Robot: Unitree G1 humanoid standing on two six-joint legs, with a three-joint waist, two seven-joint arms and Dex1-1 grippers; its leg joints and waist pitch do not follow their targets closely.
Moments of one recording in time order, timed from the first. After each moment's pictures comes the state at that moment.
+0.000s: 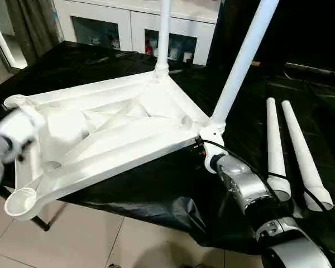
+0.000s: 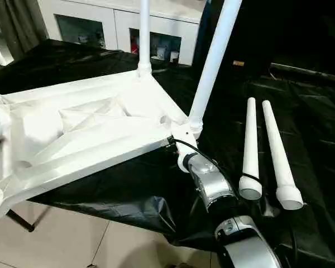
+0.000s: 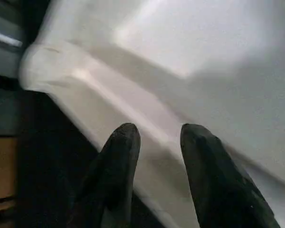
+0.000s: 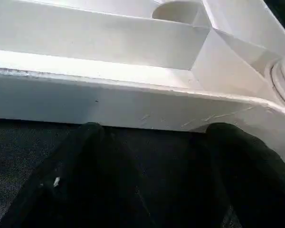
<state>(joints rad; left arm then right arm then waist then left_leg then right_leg) -0.42 0.83 -0.03 0.41 0.32 0.48 -0.64 -0.60 -0.10 0.15 0.78 0.00 0.17 0.27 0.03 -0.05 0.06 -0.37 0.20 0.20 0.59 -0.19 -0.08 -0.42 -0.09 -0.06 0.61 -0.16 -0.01</state>
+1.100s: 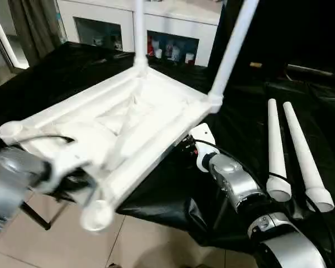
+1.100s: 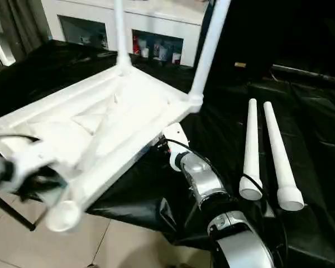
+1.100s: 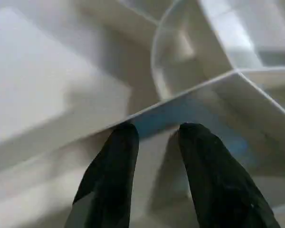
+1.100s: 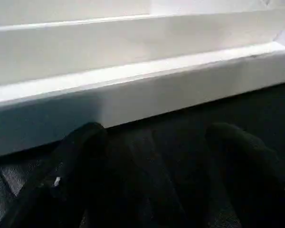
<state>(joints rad) -0.30 0.85 -0.23 -0.06 0.11 0.68 -1.15 -0.64 -0.05 0.15 0.85 -0.01 0.09 0.33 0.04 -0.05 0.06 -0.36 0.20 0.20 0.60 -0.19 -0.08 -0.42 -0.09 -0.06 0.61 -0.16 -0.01</state>
